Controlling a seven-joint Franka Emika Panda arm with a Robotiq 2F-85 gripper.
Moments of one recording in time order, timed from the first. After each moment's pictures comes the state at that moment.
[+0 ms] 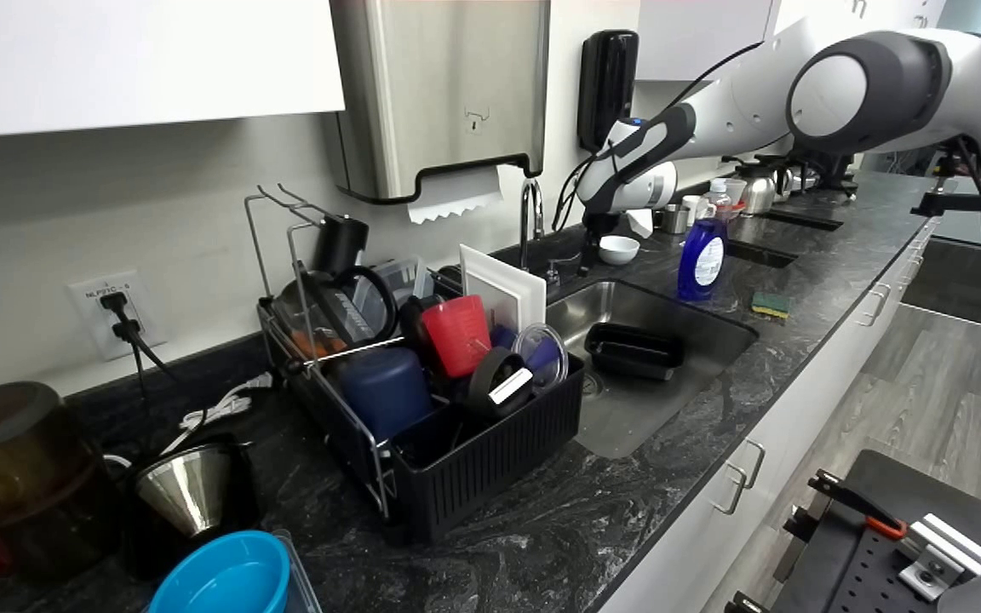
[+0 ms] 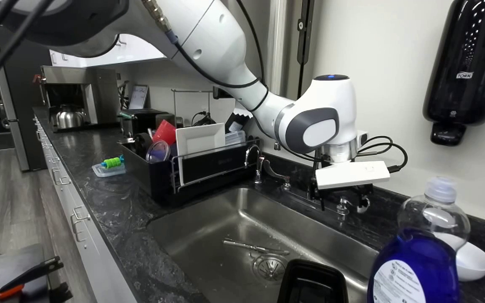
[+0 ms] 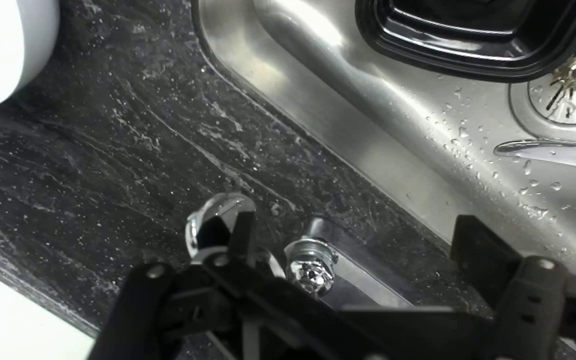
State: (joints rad) arm -0.35 0.87 0.00 -1.34 0.08 2.56 -1.09
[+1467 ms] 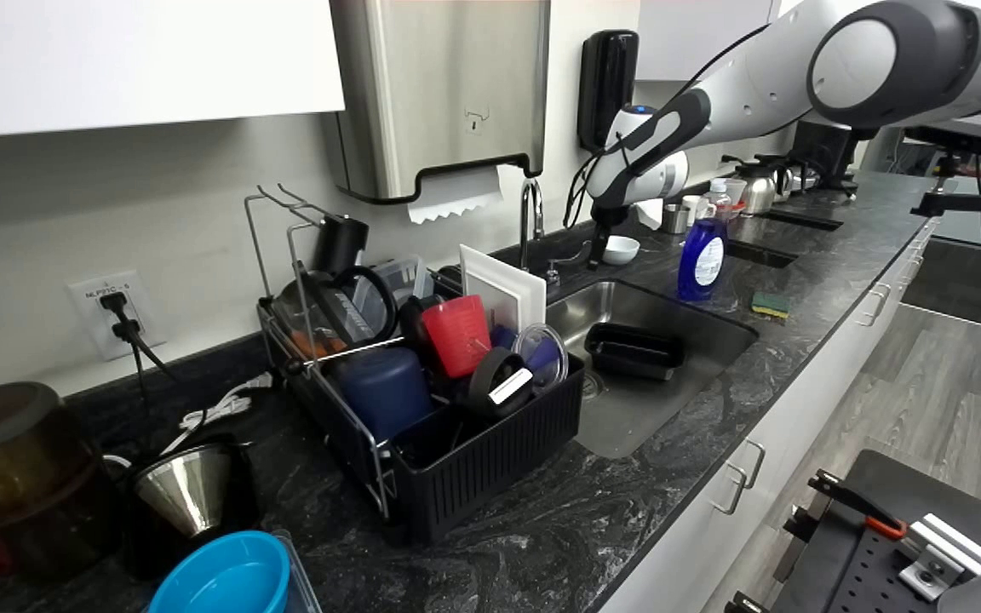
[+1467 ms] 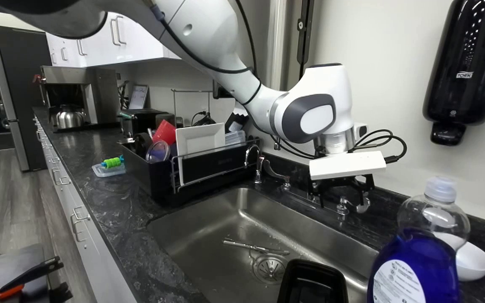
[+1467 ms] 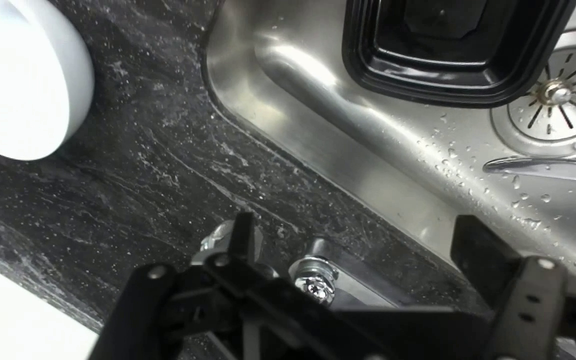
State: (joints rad) arm -0.34 0.77 -0.03 -1.45 -0.01 2.56 -0.95
